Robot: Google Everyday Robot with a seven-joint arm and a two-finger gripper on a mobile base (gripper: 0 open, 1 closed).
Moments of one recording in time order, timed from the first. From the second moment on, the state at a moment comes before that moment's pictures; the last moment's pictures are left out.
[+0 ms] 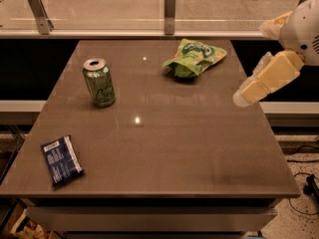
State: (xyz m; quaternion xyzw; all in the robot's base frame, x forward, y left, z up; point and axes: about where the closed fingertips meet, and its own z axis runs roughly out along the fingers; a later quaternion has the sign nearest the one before) arm 0.476 -0.171 0.994 -0.51 0.78 0.09 0.34
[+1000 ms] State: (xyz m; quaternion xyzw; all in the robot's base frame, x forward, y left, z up) arm 0.488 -0.137 0.977 -0.49 0.76 0.15 0.40
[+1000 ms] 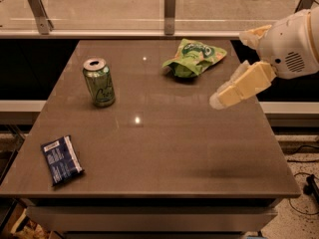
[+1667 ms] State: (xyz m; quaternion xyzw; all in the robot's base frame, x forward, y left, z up) arm 0.491 -0.135 0.991 -0.48 0.76 0.14 0.42
